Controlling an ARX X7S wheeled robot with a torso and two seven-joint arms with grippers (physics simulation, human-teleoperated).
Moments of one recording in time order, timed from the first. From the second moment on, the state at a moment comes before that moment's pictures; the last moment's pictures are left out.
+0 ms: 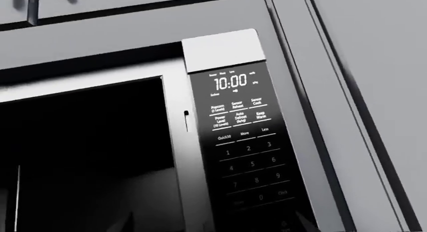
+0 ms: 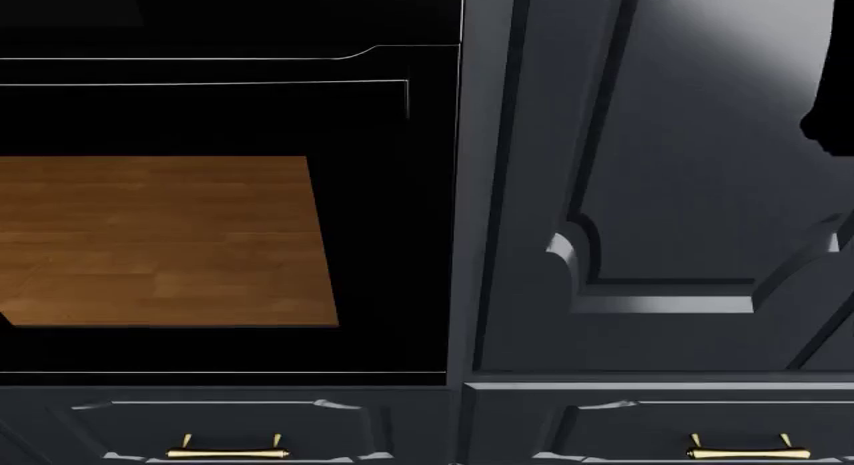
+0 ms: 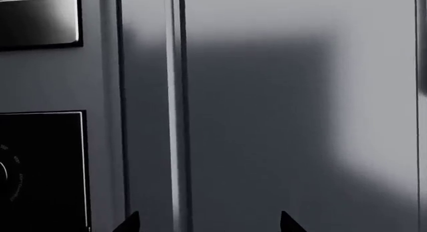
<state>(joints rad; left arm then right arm) -2.36 0.00 0.15 -0.18 -0.05 -1.49 0.11 1.17 1.03 0.09 -0.72 2.10 0.92 1.18</state>
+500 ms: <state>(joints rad) -2.36 -0.01 0.08 -0.17 0.84 -1.49 0.71 1.15 1.01 0.08 -0.72 2.07 0.92 1.17</state>
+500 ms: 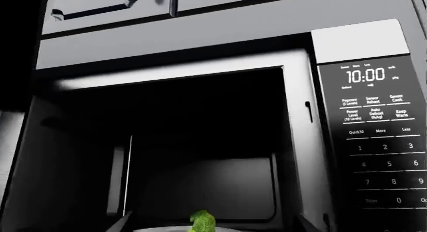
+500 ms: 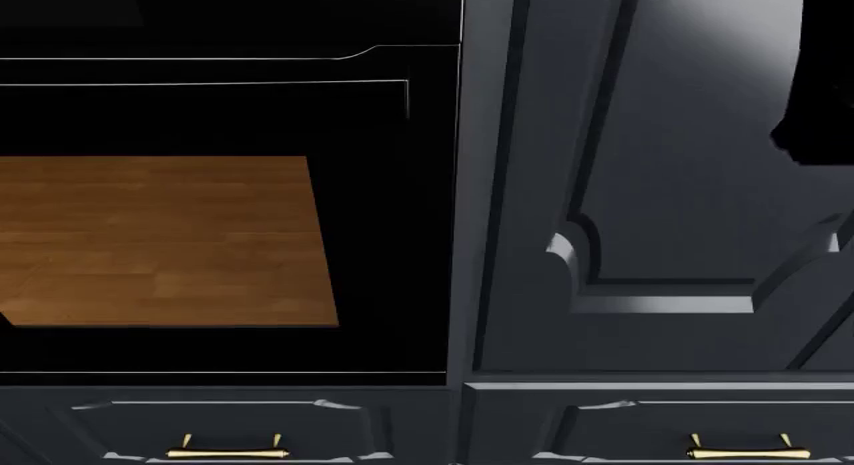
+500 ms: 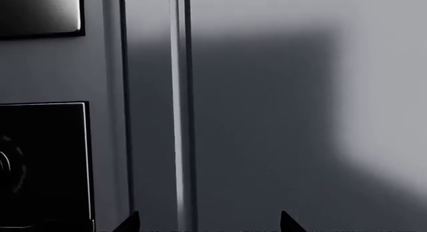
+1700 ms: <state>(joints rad) -2.36 -0.66 0.01 -0.28 1.39 -1.09 0.91 1.13 0.94 -0.01 -0.74 2.02 0.91 1.22</state>
